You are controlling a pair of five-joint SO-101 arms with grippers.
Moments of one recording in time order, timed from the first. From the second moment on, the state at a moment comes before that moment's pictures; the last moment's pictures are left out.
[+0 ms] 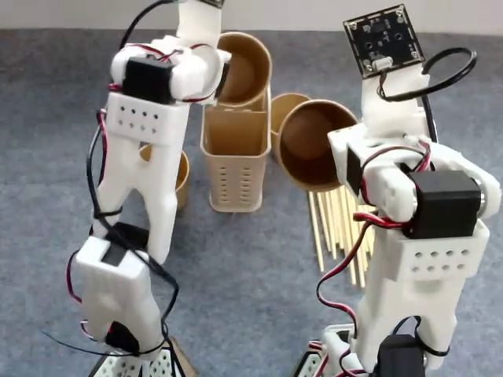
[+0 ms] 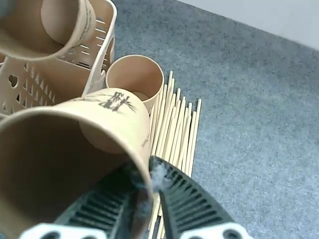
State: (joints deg) left arm 9.7 21.6 -56.8 88.0 -1.2; right arm -8.8 -20.9 -30.6 100.1 13.7
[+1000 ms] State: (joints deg) left arm -8.6 18.2 -70.9 89.6 -1.2; right arm -21.6 -20.8 -18.4 68.3 8.0
